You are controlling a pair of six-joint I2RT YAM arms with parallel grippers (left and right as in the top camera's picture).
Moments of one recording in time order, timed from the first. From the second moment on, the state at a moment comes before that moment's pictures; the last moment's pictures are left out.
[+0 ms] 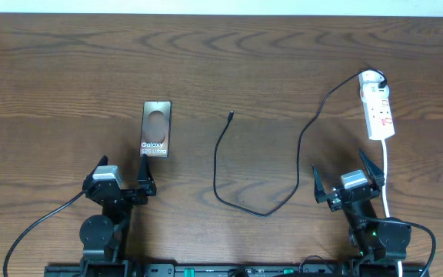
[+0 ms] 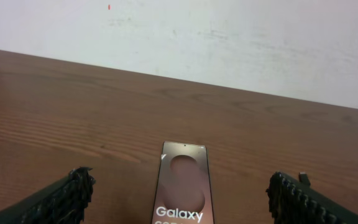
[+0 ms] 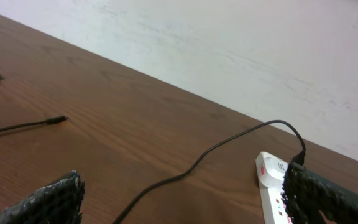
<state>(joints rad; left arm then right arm) -0.03 0.01 0.02 -0.11 0.01 -0.17 -0.04 0.02 0.01 -0.05 -0.32 -0.32</state>
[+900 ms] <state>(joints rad) -0.03 0.01 0.02 -0.11 0.01 -0.17 -0.04 0.02 0.01 -0.05 -0.30 -0.36</state>
